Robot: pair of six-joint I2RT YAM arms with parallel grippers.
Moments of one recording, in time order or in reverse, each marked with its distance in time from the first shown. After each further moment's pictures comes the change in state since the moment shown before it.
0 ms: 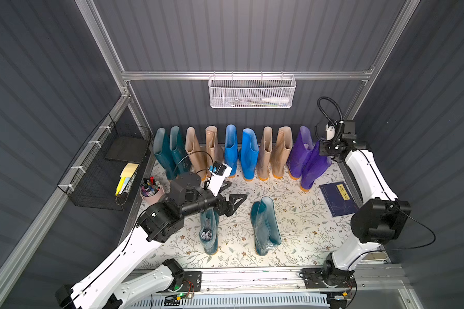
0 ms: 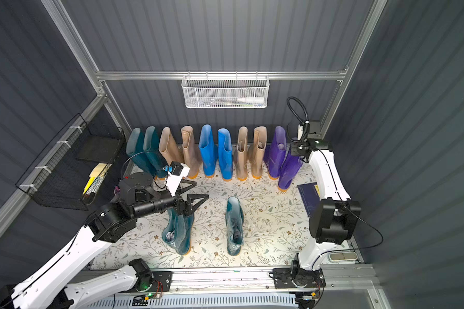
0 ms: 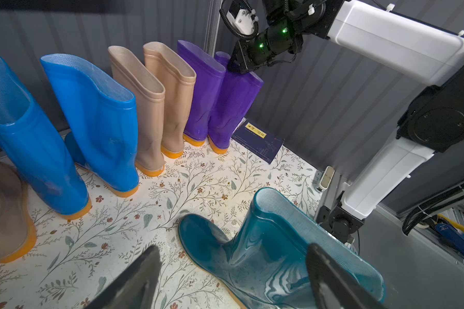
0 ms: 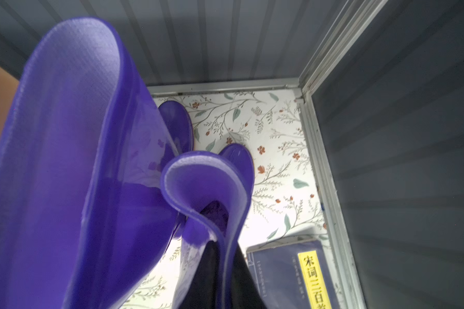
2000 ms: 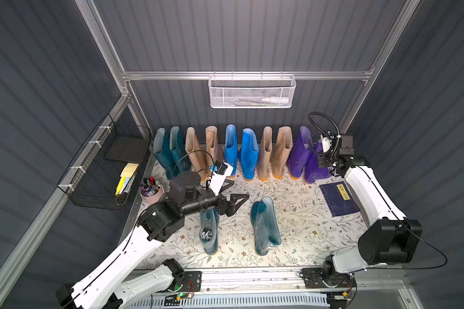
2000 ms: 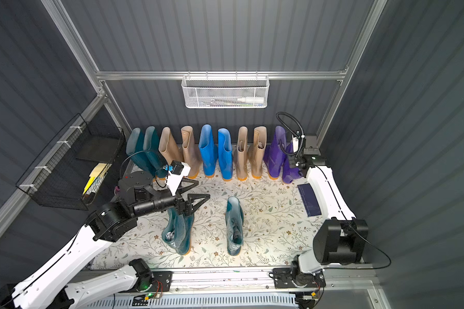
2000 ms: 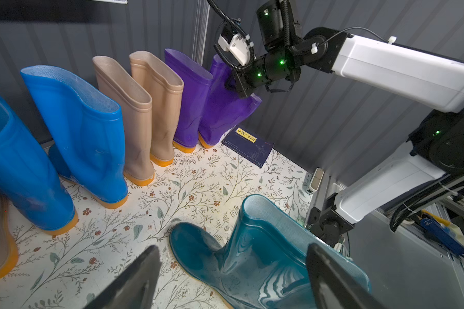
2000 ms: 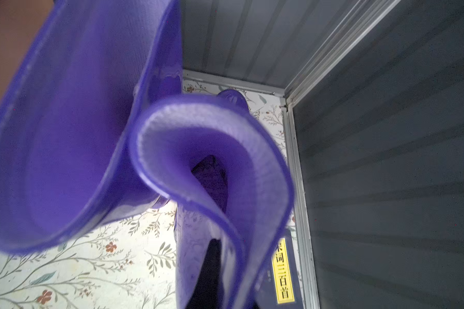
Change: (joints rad) left arm 0.000 0.010 0.006 0.038 0.051 0.003; right arm 0.064 -0.205 -0.301 0.155 0.122 -0.176
